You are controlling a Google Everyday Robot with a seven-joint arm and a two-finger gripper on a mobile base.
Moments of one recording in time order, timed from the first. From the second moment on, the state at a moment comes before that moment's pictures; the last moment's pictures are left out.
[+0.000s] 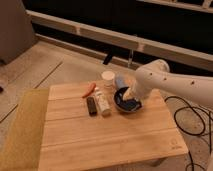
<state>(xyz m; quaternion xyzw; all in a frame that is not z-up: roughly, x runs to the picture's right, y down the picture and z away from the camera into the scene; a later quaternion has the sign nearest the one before) 0.162 0.064 0.766 -0.18 0.16 0.78 0.57</state>
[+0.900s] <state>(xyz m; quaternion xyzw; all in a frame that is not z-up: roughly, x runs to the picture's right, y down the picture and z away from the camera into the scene) 0.215 0.085 0.805 -0.09 0.27 0.79 0.55</state>
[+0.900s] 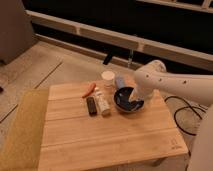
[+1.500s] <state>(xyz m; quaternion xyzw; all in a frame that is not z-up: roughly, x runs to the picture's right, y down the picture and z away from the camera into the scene) 0.214 0.111 0.878 -0.16 0.27 0.82 0.47</state>
